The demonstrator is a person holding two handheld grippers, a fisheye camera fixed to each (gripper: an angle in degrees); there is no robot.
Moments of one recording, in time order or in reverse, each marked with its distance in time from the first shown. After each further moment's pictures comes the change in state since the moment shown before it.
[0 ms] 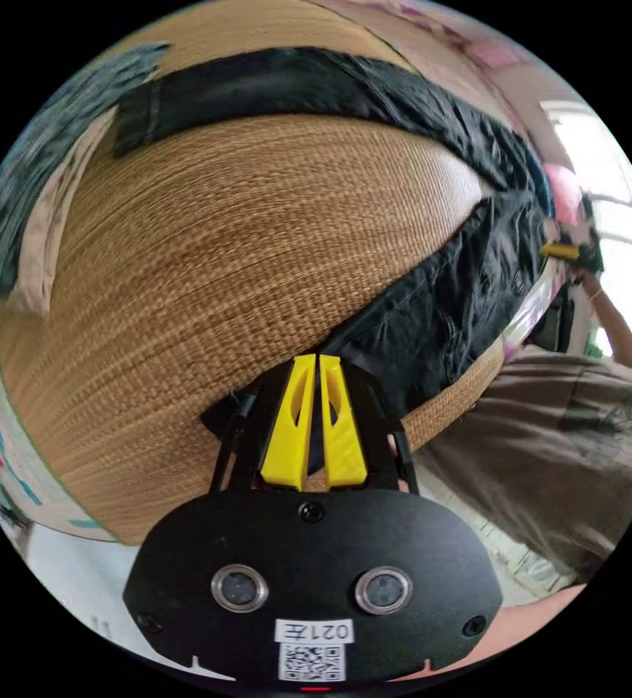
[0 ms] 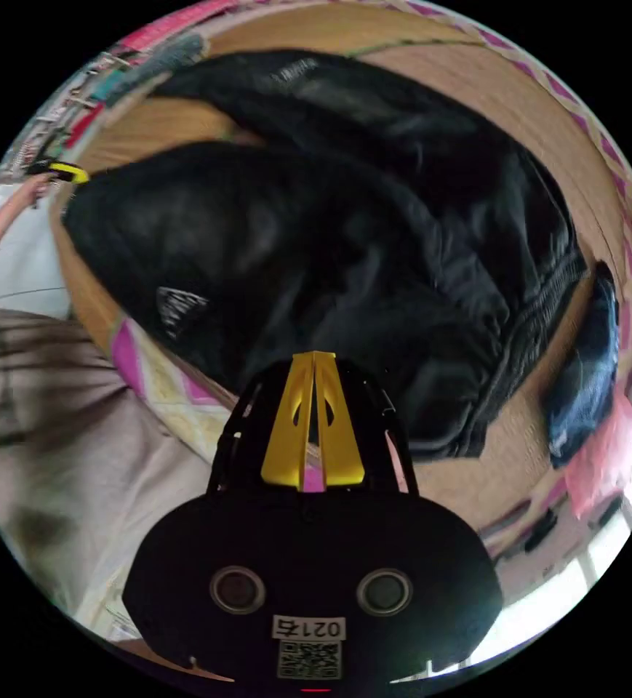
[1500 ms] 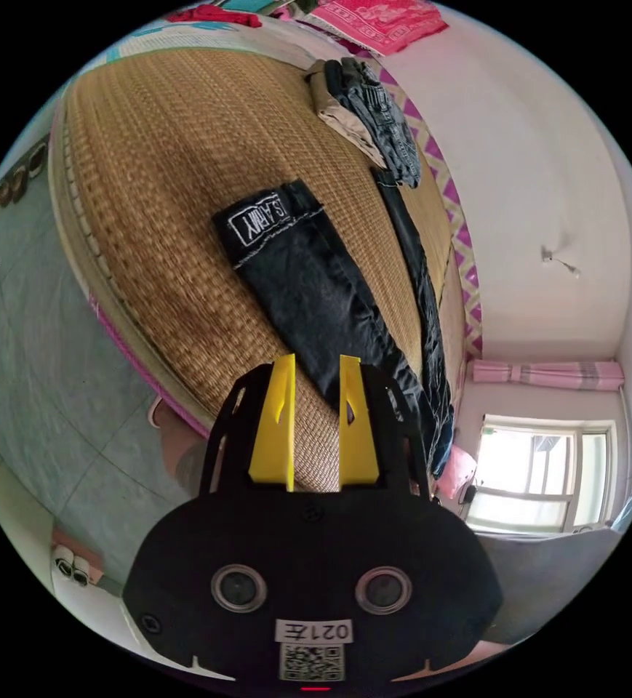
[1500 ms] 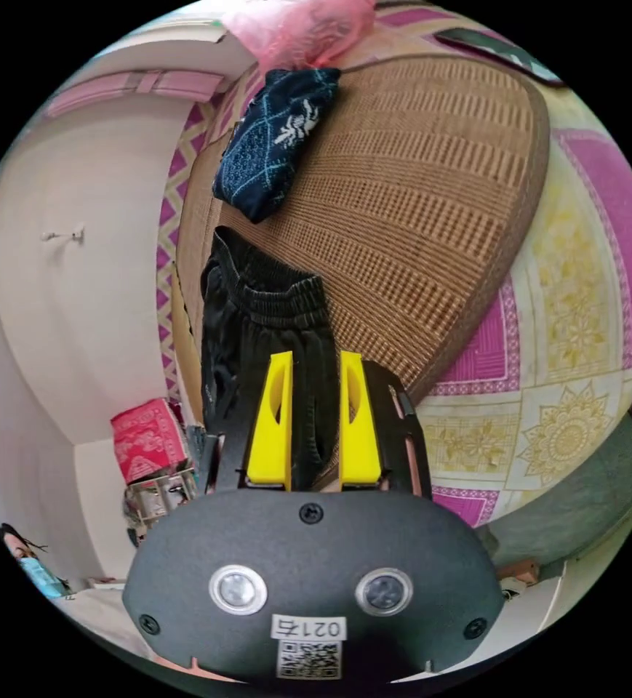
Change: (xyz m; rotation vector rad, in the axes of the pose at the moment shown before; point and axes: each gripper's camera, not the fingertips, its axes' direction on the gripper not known) left arm -0.035 0.487 0.141 0.715 0.444 -0.871; right arm 0.088 0.268 0.285 0.746 -0.902 1.282
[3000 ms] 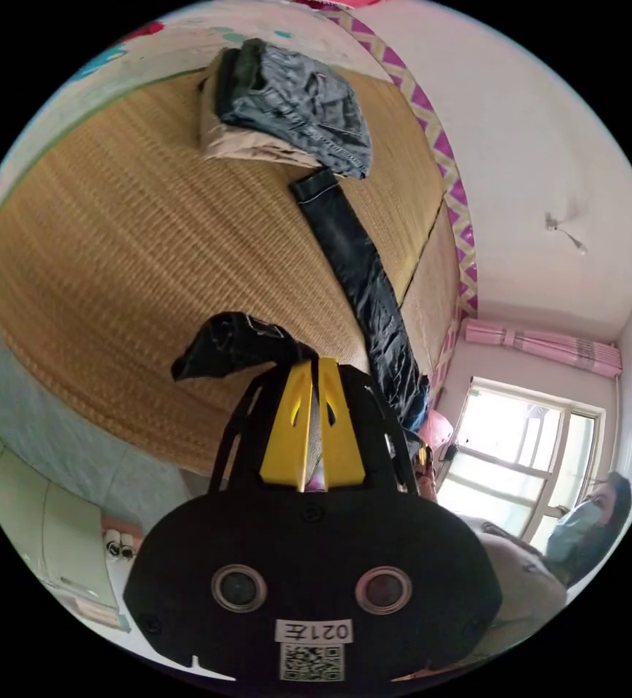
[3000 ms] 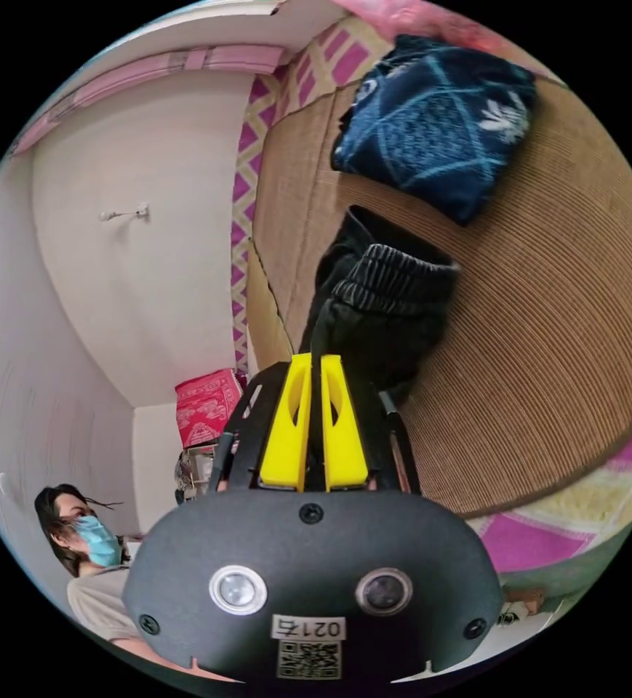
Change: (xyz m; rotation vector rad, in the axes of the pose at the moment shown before) left arm 0.113 -0.239 0.058 -0.312 -0.030 0.088; right arm -0.112 -0.098 0.099 -0.116 -0.284 -0.106
